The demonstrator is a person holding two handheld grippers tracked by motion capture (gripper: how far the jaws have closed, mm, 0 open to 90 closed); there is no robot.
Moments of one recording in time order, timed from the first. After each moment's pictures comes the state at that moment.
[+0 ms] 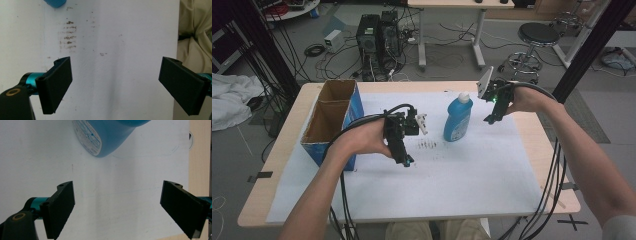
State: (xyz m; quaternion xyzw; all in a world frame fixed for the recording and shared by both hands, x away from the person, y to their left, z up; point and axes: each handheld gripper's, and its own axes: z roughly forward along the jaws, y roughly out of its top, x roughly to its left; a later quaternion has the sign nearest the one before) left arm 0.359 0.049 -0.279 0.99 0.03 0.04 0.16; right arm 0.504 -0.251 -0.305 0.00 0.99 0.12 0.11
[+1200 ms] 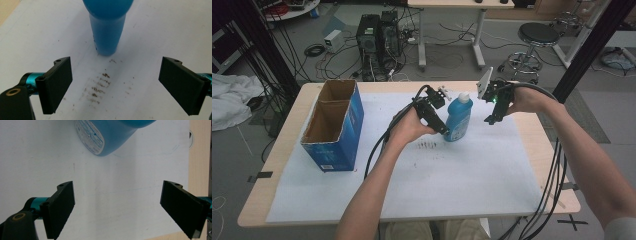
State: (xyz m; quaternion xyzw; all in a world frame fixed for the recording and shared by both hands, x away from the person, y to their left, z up) left arm 0.434 -0.012 -0.310 0.92 0.27 0.08 0.27; right arm 0.499 -0.249 -0.303 0.00 0.99 0.11 0.11
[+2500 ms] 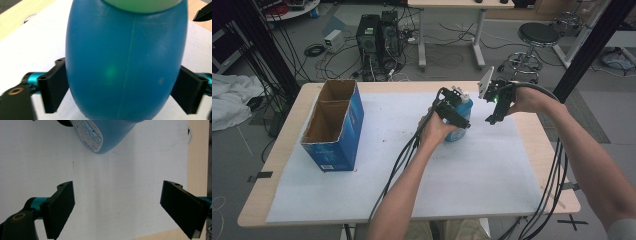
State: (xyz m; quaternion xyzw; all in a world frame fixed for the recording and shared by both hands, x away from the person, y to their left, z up) left arm 0.462 -0.064 -0.349 0.87 0.32 0.12 0.35; right arm 0.498 -0.252 -0.301 0.01 0.99 0.11 0.12
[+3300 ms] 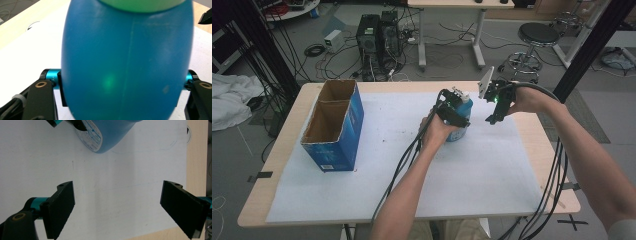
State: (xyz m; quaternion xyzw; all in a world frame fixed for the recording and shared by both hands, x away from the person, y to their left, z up) left arm 0.461 -0.067 -0.355 0.86 0.32 0.13 0.37; right arm 0.497 -0.252 -0.300 0.02 0.99 0.11 0.12
